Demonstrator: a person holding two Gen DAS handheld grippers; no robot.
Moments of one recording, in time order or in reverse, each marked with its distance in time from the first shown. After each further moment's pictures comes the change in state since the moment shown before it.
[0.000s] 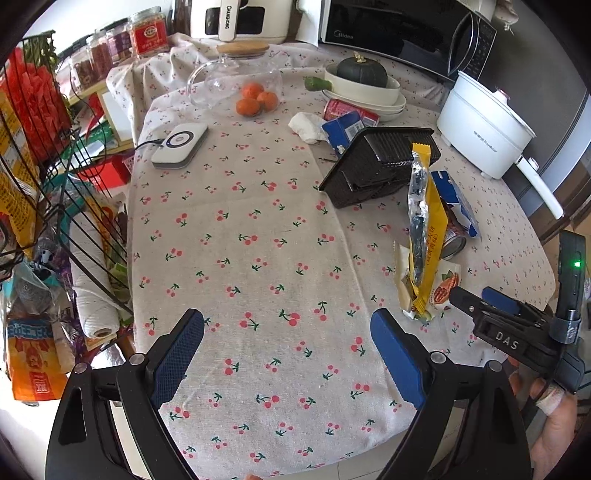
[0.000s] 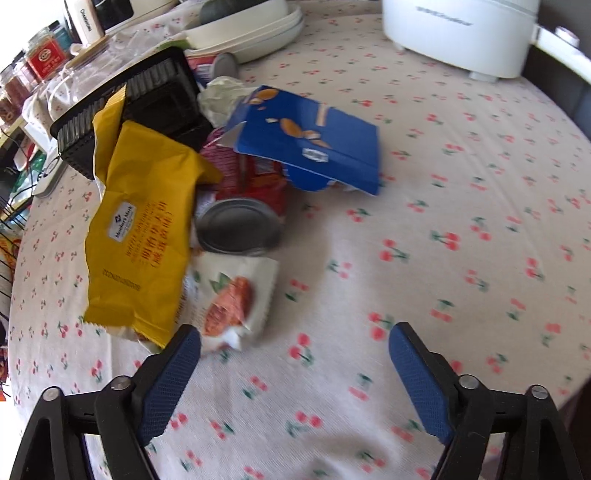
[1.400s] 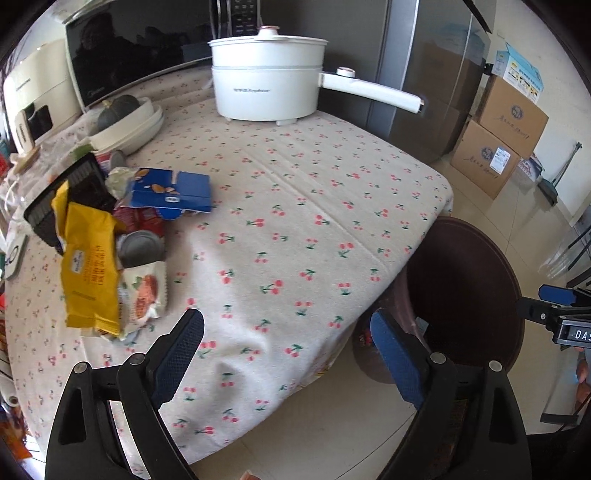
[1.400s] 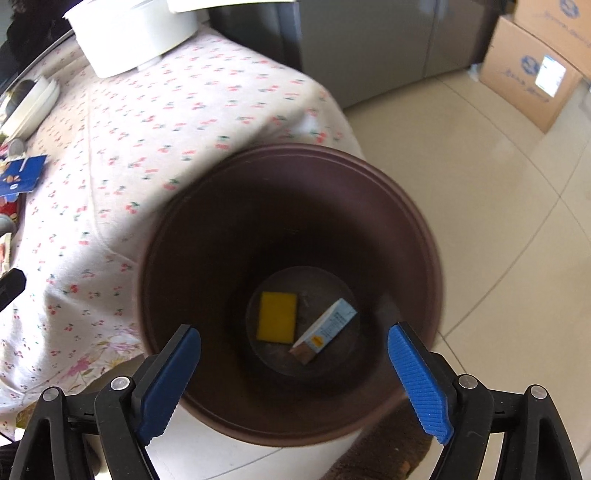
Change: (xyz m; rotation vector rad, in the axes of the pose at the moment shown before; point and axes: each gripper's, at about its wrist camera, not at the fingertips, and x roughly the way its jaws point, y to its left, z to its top) left arm -0.005 -0.265 -0.074 0.446 -0.082 -0.200; right arm -0.171 -0.267 -0.132 0.326 0.033 -0.258
